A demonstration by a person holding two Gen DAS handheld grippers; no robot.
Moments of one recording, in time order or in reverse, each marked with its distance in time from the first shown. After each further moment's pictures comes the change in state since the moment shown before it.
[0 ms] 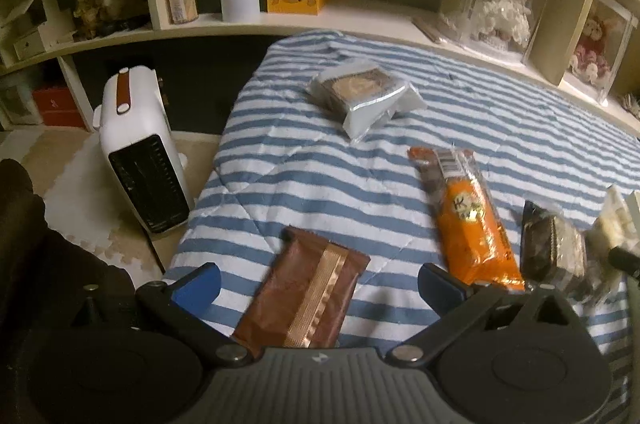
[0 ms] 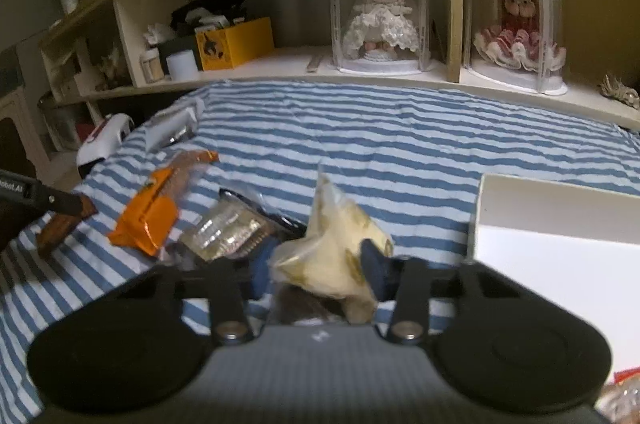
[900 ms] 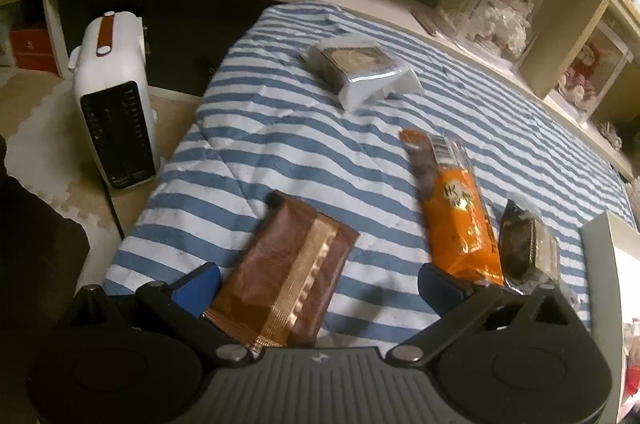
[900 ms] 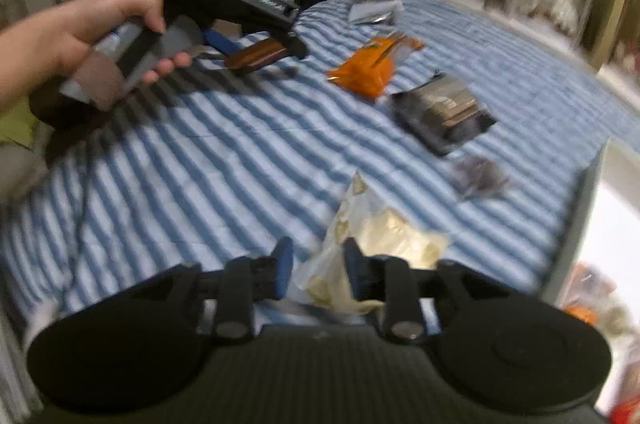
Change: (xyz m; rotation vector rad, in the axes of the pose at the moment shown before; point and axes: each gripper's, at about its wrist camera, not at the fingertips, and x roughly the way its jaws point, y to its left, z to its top) left arm 0.012 0.017 -0.007 -0.123 0.066 -0.148; right arm -0.078 0.094 -0.060 -0.322 0.290 0.286
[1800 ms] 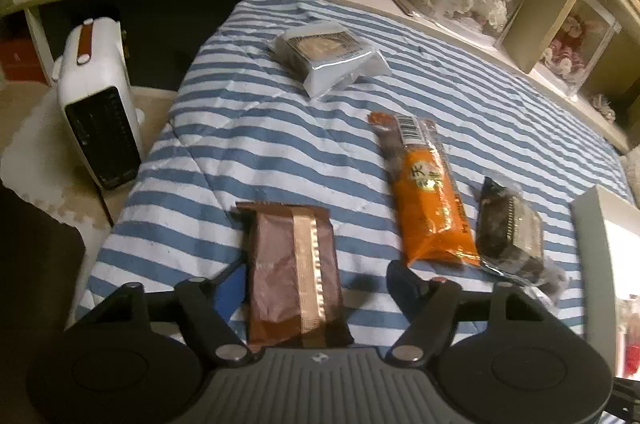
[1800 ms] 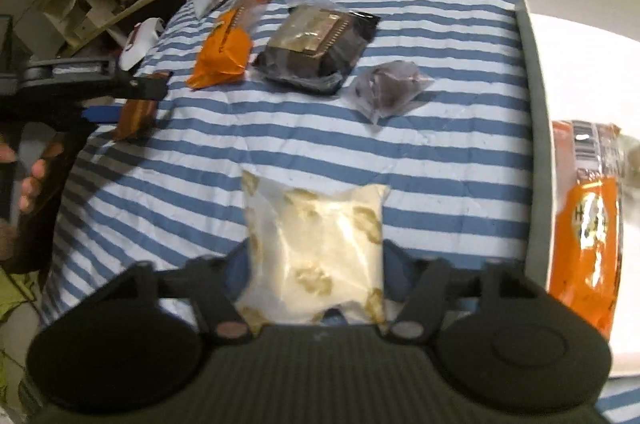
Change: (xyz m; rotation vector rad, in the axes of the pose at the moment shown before) left arm -0.004 -0.023 0.000 0.058 0.036 0.017; right arm 0.035 -0.065 -0.004 0.532 0.077 -0.030
